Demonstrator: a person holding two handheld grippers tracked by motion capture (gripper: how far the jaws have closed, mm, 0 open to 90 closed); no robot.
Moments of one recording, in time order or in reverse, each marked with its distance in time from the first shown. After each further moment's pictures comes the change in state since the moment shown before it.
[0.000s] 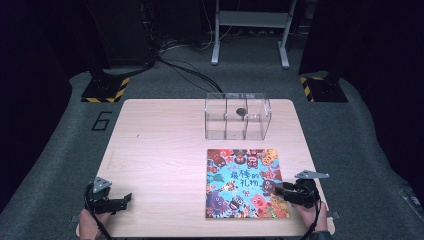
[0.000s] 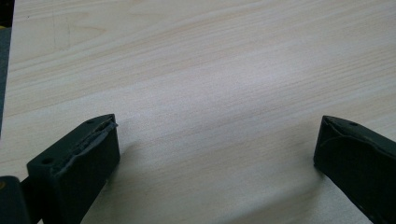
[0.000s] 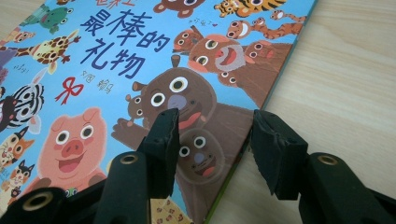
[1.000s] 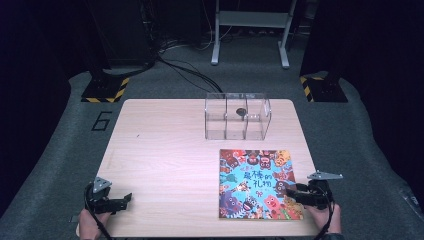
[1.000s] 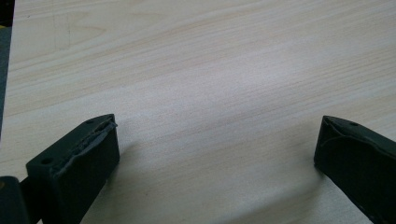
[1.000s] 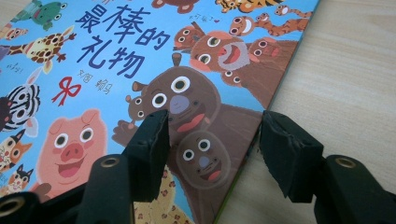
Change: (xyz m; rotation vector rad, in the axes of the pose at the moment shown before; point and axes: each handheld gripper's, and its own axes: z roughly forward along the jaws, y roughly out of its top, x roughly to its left) left arm 0.000 0.000 0.000 0.001 0.001 -0.001; right arm -0.029 -0.010 -0.023 0.027 -0.033 0.033
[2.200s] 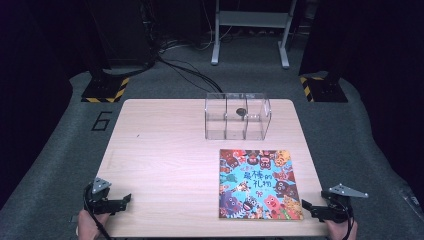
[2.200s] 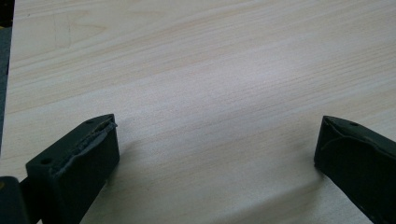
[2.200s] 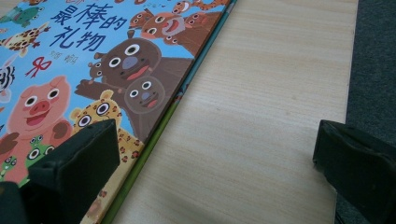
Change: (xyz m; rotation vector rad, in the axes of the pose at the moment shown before) left arm 0.001 -0.001 -0.001 0.000 -0.005 0.006; right arm -0.026 -0.047 -0.034 -0.131 -0.067 0.037
